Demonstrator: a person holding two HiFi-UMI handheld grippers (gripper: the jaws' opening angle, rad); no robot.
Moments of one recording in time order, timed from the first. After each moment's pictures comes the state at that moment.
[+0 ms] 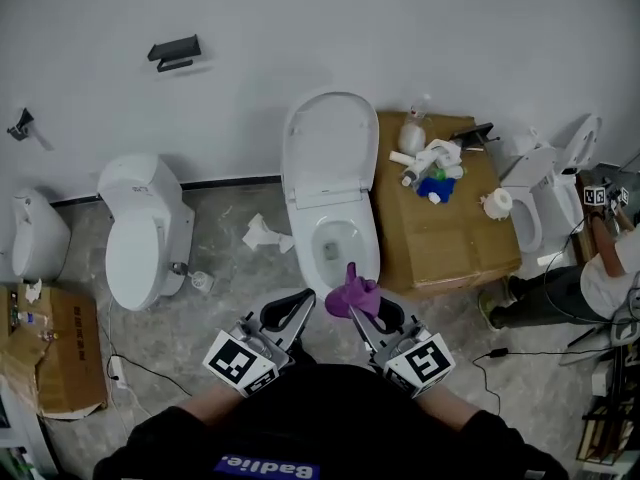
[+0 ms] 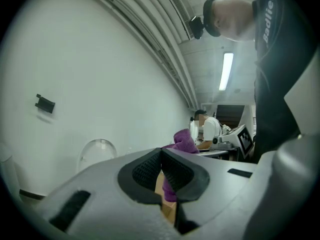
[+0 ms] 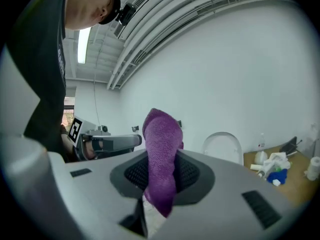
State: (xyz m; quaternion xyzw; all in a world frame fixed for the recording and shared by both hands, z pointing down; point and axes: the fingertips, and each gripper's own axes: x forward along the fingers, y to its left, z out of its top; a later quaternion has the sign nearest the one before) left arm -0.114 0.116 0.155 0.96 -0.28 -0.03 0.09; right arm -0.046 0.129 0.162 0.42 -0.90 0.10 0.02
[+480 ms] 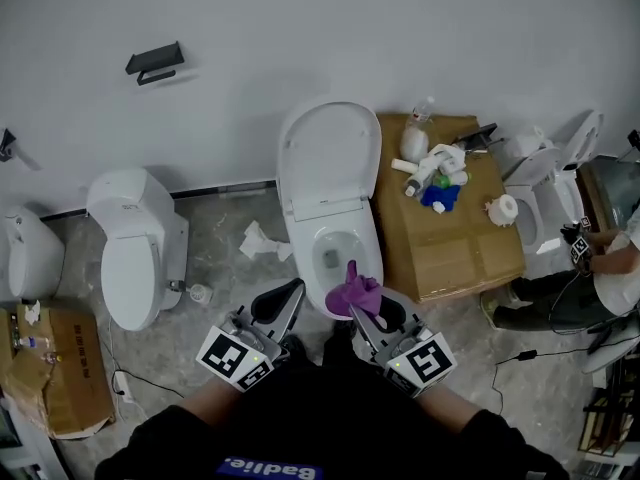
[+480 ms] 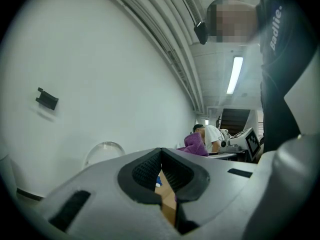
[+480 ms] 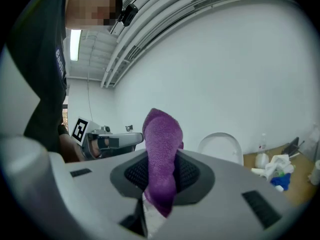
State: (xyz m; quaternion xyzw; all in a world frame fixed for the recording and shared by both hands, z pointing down) left arm -0.132 0.008 0.162 0.95 -0.29 -0.05 0.11; right arm -0.050 0.039 0.166 0.44 -0.89 0.10 0.01
